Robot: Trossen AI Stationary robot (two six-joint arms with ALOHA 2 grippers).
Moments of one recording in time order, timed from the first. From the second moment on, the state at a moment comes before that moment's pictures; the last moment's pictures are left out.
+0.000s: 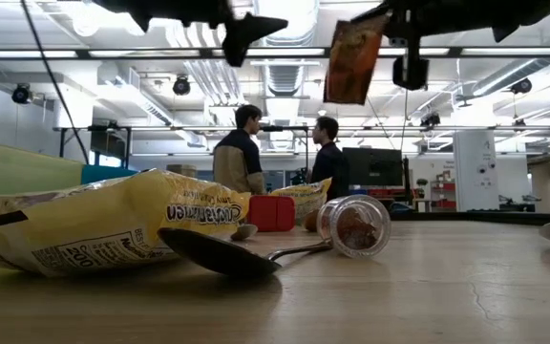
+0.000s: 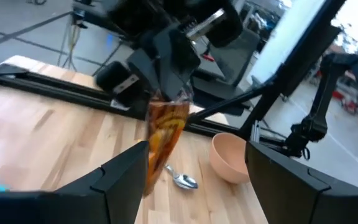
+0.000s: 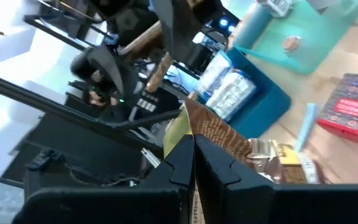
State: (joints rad) left arm 0.17 1.39 0.99 0.20 0.37 -0.29; right arm -0.14 1.00 0.63 0.24 -0.22 1.02
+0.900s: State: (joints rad) left arm 0.15 1.58 1.21 0.09 0.44 -0.20; right arm -0.10 1.17 0.72 0.43 -0.29 1.01
